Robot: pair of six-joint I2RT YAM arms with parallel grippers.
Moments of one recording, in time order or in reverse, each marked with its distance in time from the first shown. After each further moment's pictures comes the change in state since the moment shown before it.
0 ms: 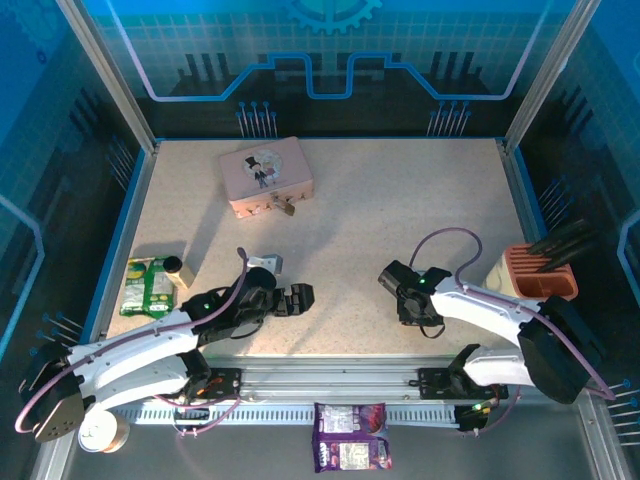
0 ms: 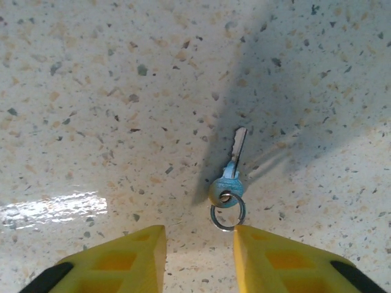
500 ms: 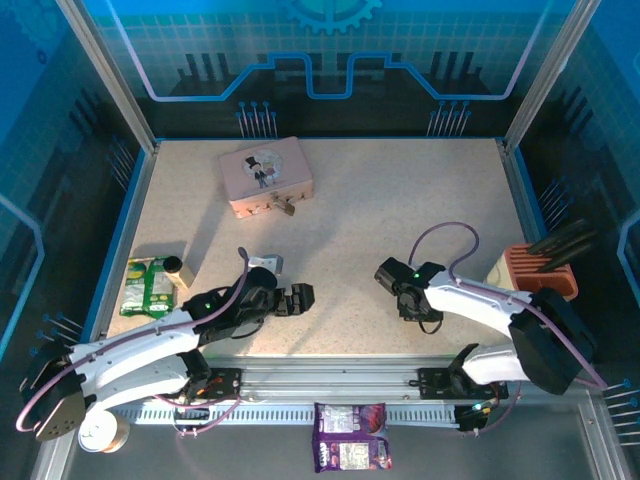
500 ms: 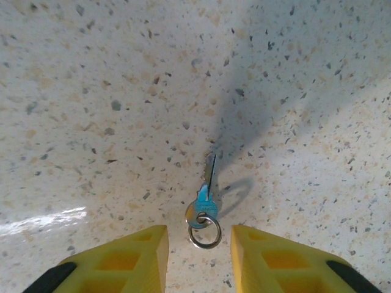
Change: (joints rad) left arm 0.000 0.012 0.000 0.003 -0.003 0.000; right arm -0.001 0.072 0.048 -0.036 0.078 0.026
